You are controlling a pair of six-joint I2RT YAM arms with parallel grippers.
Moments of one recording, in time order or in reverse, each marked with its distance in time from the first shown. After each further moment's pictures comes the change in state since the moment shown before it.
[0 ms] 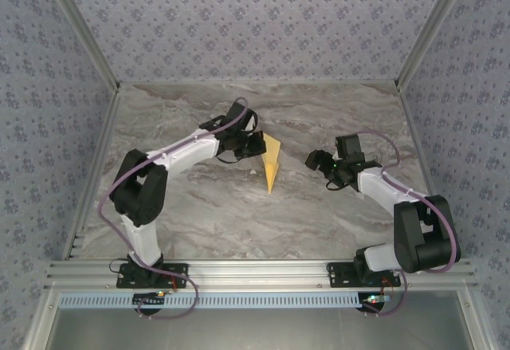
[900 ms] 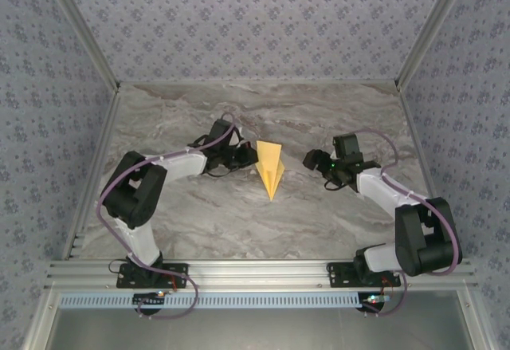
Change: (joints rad) left arm 0.088 -0.037 -0.368 0.443 0.173 -0.090; right arm 0.040 -0.018 0.004 0.000 0.002 -0.003
